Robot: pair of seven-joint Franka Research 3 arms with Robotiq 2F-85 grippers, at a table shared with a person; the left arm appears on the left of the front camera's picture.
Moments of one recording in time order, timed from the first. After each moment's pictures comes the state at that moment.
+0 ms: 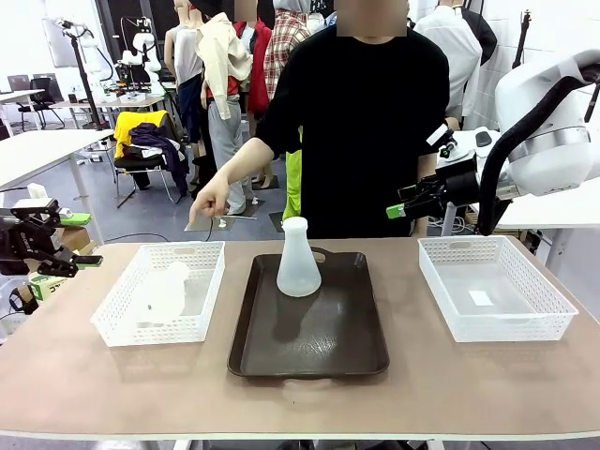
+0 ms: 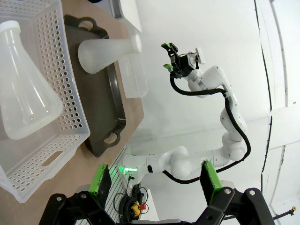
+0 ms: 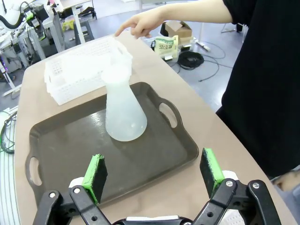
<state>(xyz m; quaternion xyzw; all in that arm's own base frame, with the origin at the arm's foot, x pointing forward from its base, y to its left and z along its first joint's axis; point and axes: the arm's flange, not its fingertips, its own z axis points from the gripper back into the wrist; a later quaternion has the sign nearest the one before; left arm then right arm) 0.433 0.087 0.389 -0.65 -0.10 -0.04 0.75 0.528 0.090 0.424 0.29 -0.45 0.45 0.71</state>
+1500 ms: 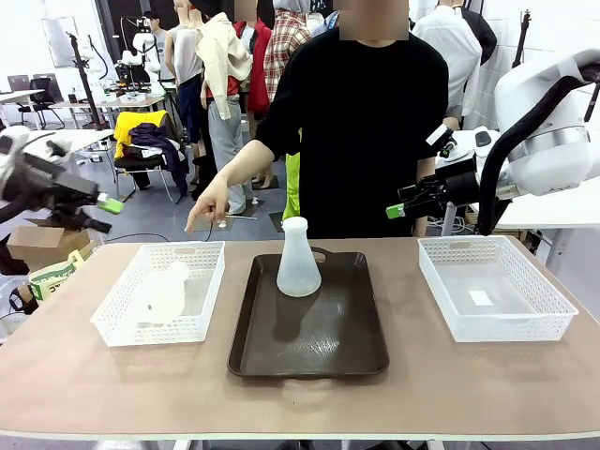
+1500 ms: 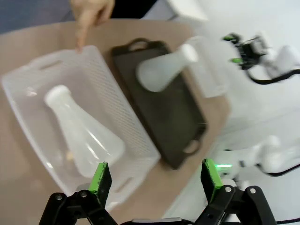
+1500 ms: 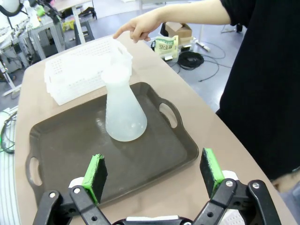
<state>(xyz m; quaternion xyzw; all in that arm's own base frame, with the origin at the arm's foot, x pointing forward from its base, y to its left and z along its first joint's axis) 0.483 0.042 0.473 -0.40 -0.20 -0.17 0.88 0.528 0.090 0.424 0.29 -0.45 0.45 0.71</state>
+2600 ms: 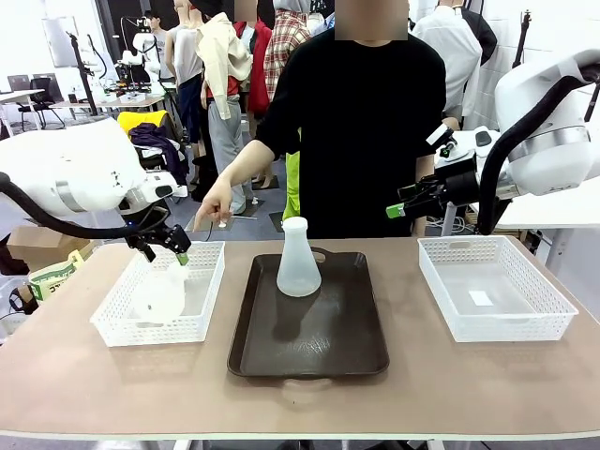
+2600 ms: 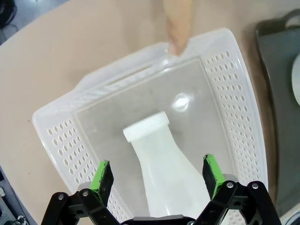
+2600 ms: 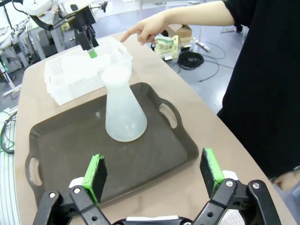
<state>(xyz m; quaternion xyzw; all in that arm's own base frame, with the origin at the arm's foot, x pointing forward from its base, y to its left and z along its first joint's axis) 0.596 -0.091 0.370 -0.04 -0.12 -0.15 0.98 0.528 0.090 0.425 0.29 -0.45 0.45 0.71</state>
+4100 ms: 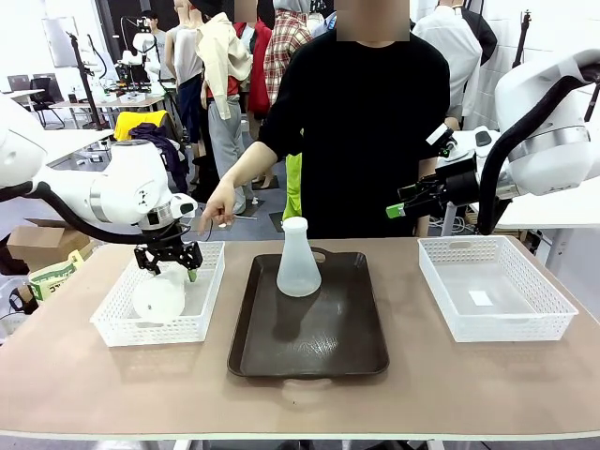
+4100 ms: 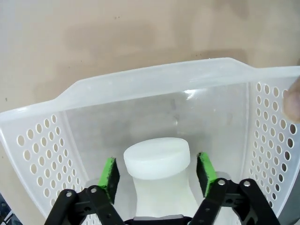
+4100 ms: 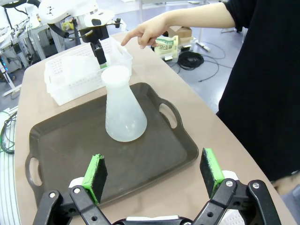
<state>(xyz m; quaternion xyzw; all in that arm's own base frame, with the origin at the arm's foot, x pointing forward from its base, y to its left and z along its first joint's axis) 0.625 -0.104 0.318 -0.01 -0.05 -0.03 1.00 0.528 0.090 0.425 0.29 -0.45 0.45 0.71</state>
